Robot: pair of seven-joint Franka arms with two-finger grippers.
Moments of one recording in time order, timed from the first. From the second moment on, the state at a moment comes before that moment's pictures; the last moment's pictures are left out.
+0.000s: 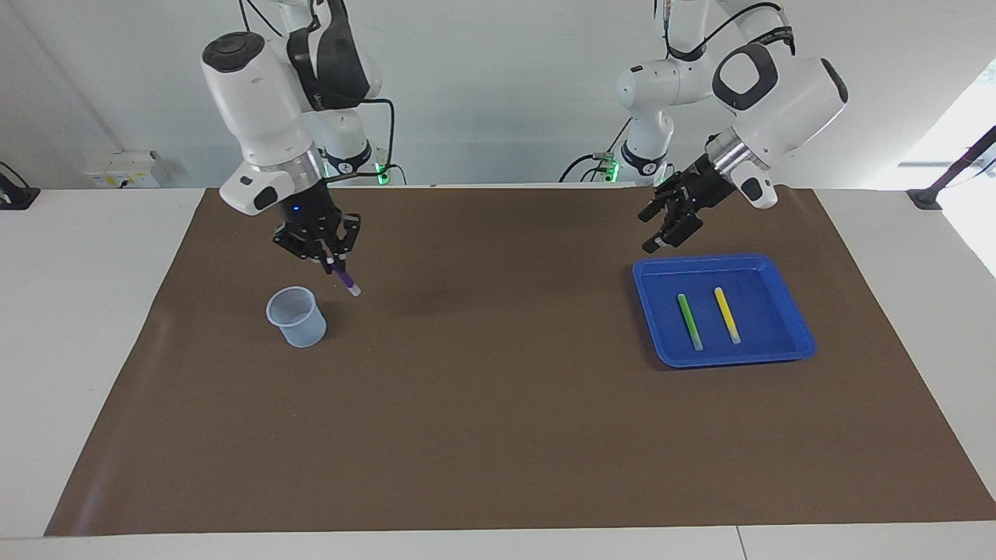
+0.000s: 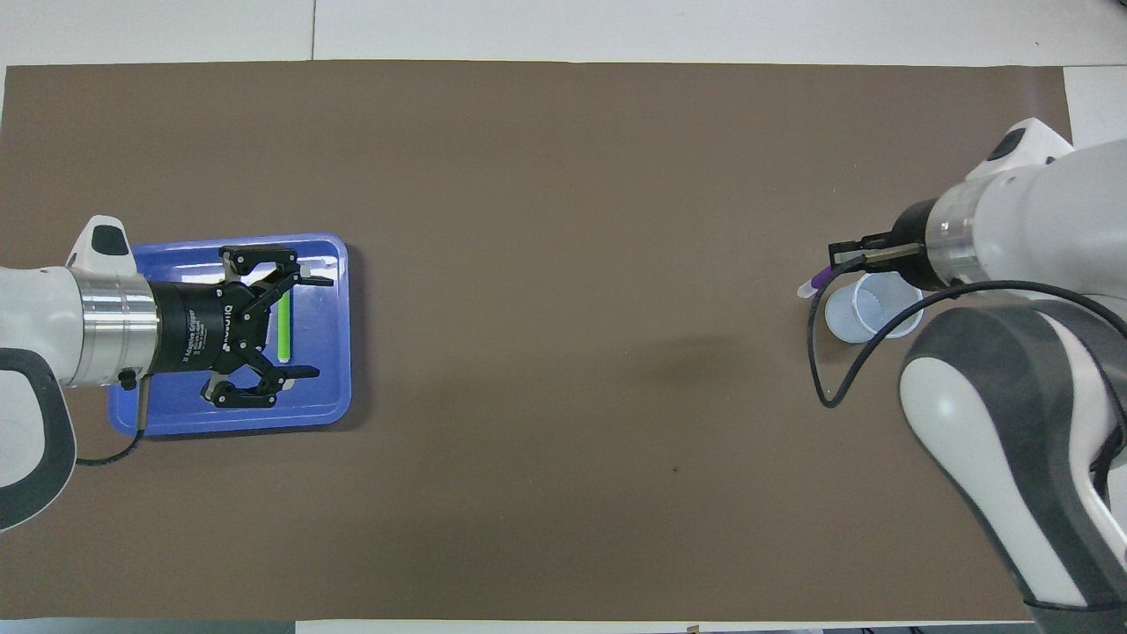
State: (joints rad) left arm 0.15 -0.23 -0.28 -2.17 -0.67 1.99 -1.01; right arm 0.05 -0.06 0.05 -1.93 0.08 2.02 -0.06
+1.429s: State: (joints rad) left arm 0.34 0.15 -0.28 -2.20 -0.01 2.32 0.04; right arm -0.14 -0.08 0.05 -2.28 0.08 2.41 -0.31
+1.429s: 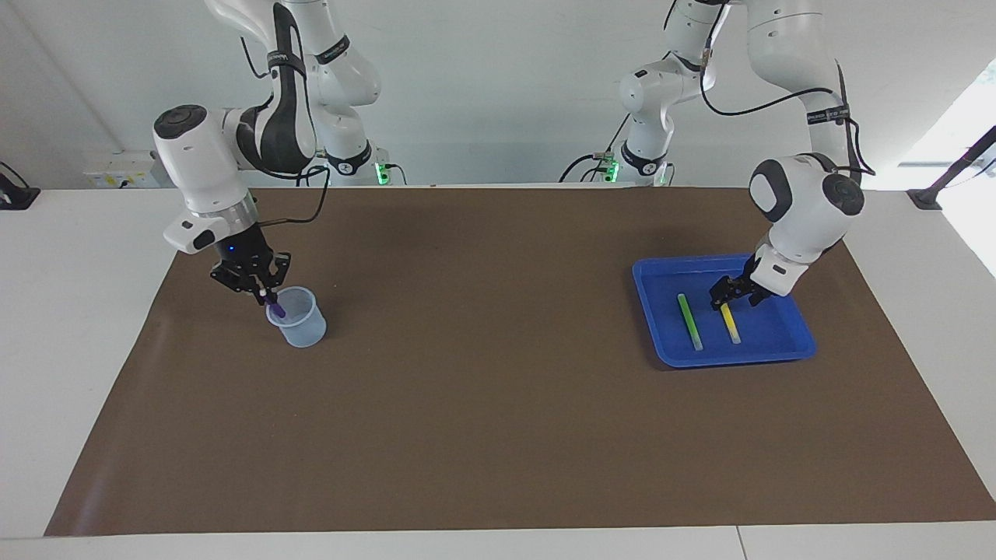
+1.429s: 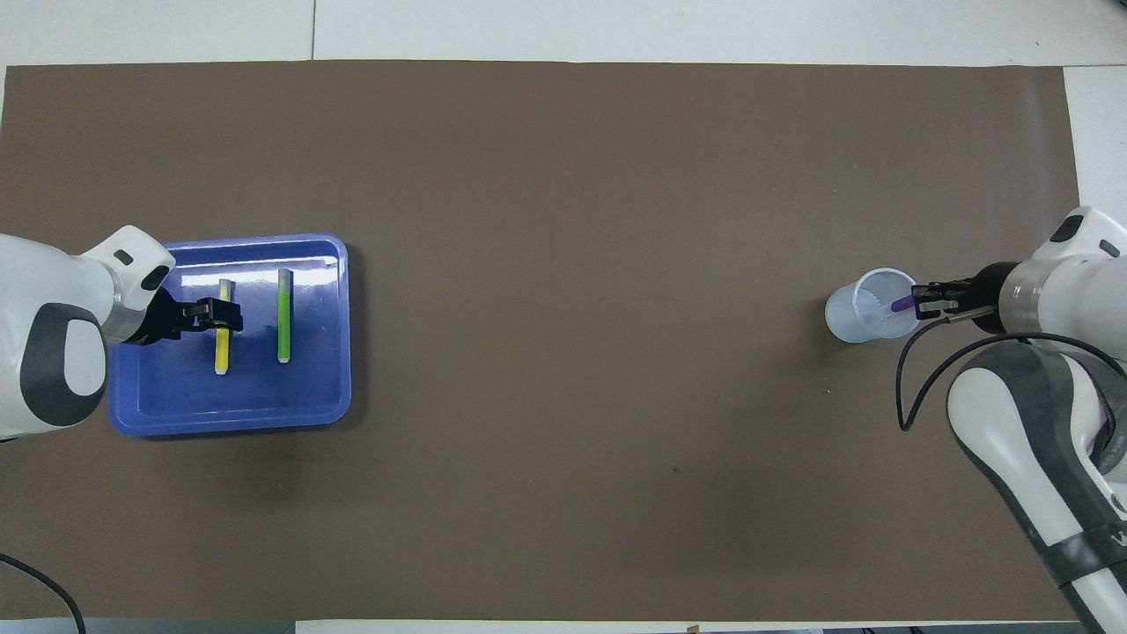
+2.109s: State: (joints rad) left arm 0.34 0.21 -0.28 -2.17 0.01 2.35 0.05; right arm -0.14 -0.07 0.05 -2.28 0.08 2.41 -0.31
